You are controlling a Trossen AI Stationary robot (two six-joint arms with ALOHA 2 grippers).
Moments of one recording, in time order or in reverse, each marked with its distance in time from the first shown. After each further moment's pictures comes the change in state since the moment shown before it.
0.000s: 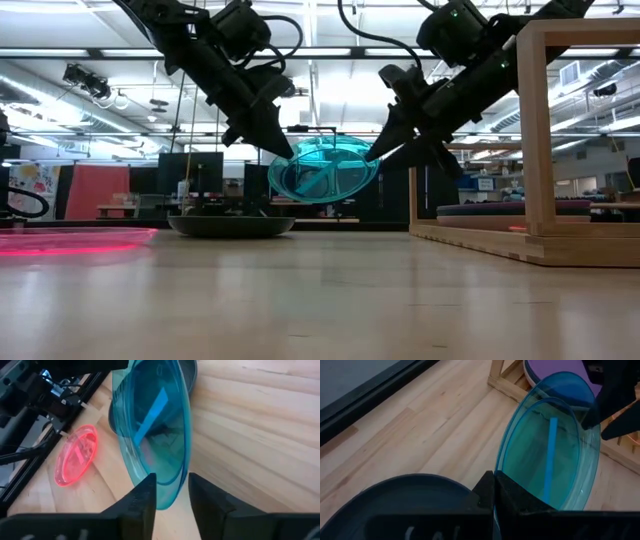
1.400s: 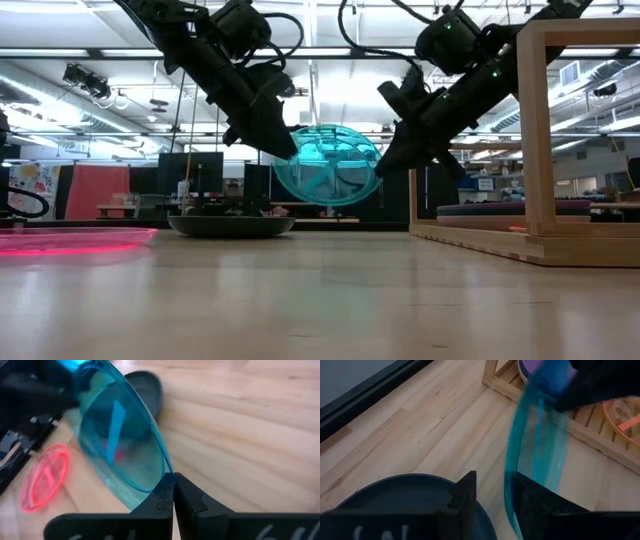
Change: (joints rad) left arm -0.015 0.000 0.000 0.000 0.004 0.003; right arm -0.063 -0.001 0.000 -0.027 0.071 -0.027
